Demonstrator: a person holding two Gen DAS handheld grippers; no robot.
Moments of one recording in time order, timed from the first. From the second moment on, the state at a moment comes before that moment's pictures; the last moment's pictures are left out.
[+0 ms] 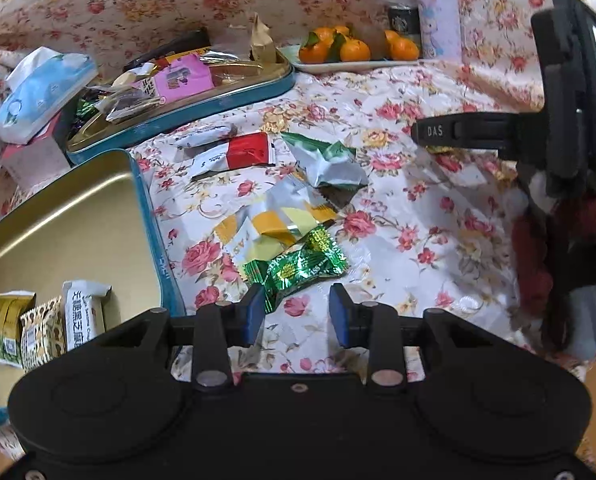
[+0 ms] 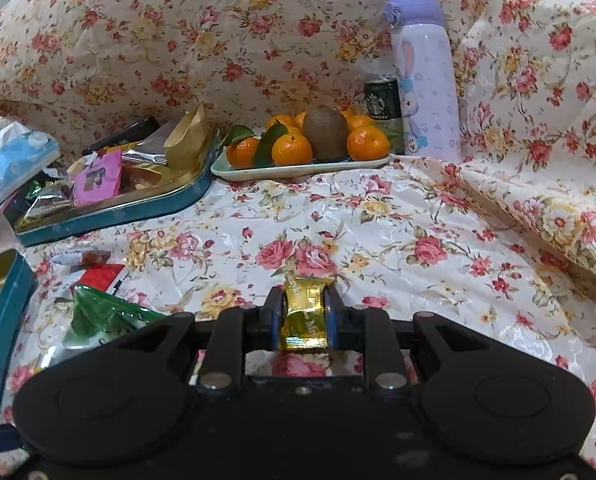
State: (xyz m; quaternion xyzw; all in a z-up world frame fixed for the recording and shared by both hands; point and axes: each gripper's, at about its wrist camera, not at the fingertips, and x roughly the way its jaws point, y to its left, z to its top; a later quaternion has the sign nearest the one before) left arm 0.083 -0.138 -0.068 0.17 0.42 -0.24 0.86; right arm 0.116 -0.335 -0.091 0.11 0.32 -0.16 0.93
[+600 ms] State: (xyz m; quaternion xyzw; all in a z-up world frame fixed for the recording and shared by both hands) left arm 0.091 -0.158 -0.073 0.24 0.38 -0.27 0.85; right arm 0.110 -0.345 -0.097 0.15 0.29 -0.15 0.93
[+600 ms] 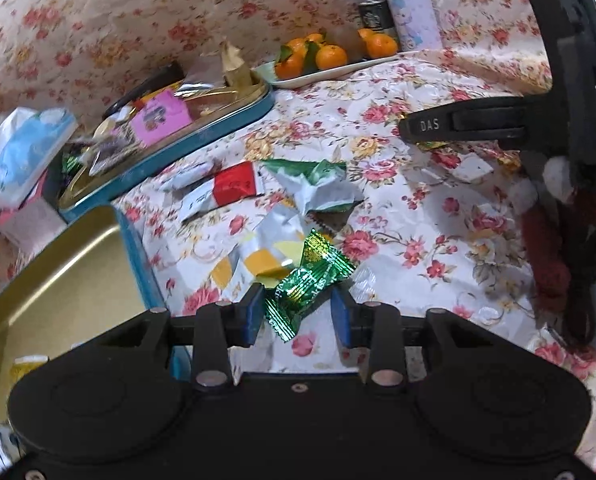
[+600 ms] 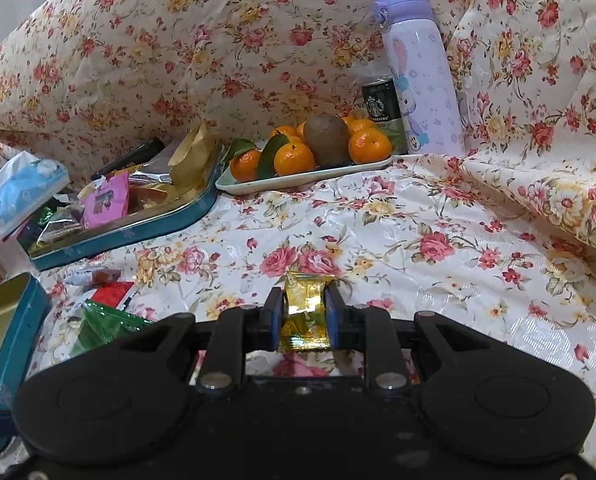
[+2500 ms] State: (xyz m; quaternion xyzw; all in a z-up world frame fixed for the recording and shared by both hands) left arm 0.061 0.053 -0.019 -0.02 0.40 -0.07 0.91; right arm 0.023 -0.250 -0.028 0.12 0.29 -0.06 0.95
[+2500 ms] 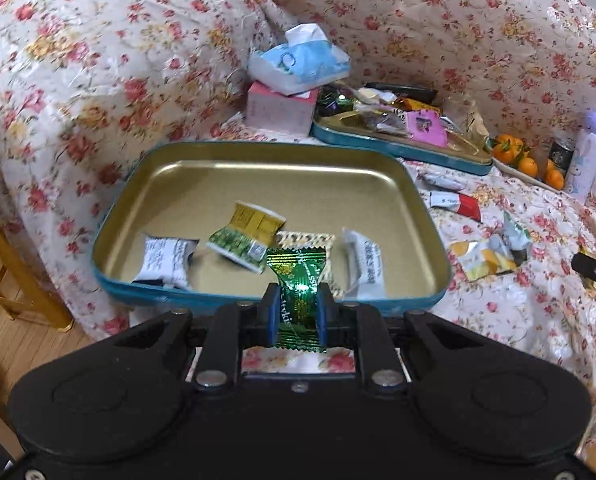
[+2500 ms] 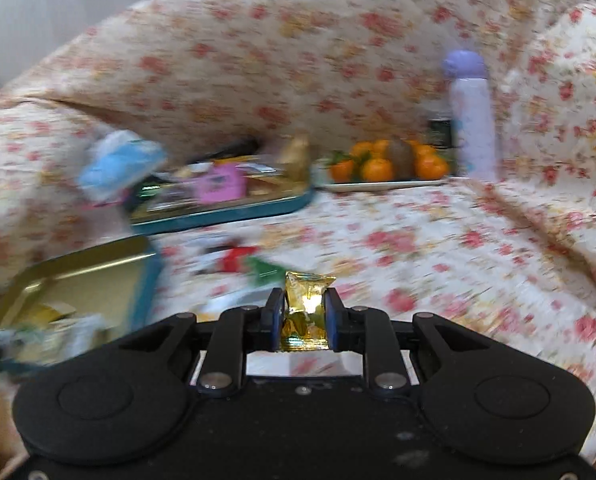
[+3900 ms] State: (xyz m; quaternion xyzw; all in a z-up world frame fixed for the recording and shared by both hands) left arm 0.189 0.128 -0.041 -0.07 0.45 0.03 0.89; right arm -0.010 -0.084 -0.030 0.09 0.38 0.17 0.90
